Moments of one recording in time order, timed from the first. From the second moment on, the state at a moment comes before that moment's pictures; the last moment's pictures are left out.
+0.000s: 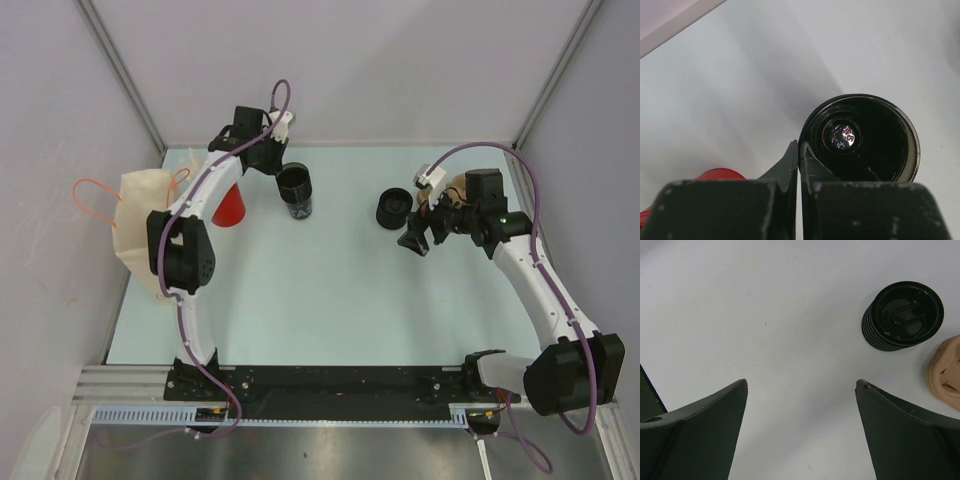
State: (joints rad) left arm -0.24 2.05 1.90 -0.61 0.22 0.24; right arm 0.17 1.22 1.11 -0.59 -0.67 -0.43
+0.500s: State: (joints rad) left arm -0.27 2.01 1.85 -0.58 0.22 0.24; right arm 0.17 1.22 1.11 -0.60 -0.67 -0.44
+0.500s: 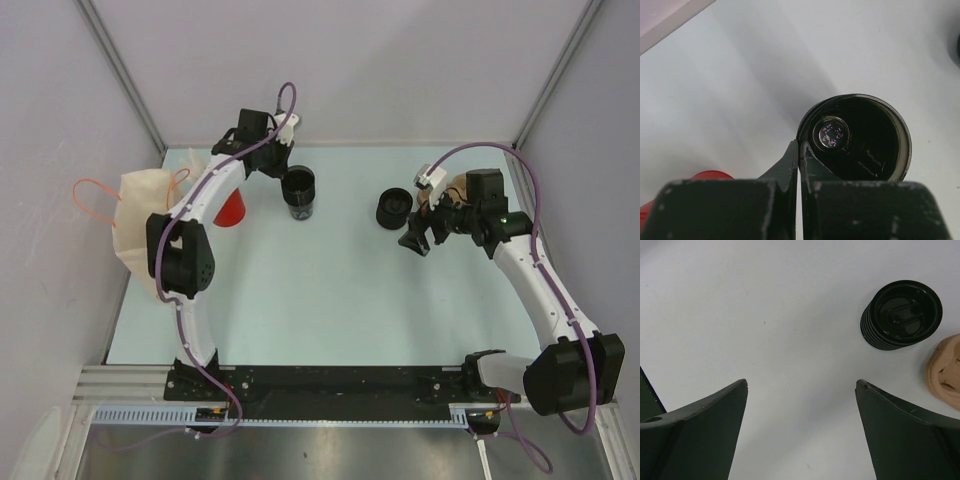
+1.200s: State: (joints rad) left arm -0.27 1.93 1.91 -0.60 0.27 0.24; right arm 0.15 1.22 1.11 -0.60 -0.68 -0.44
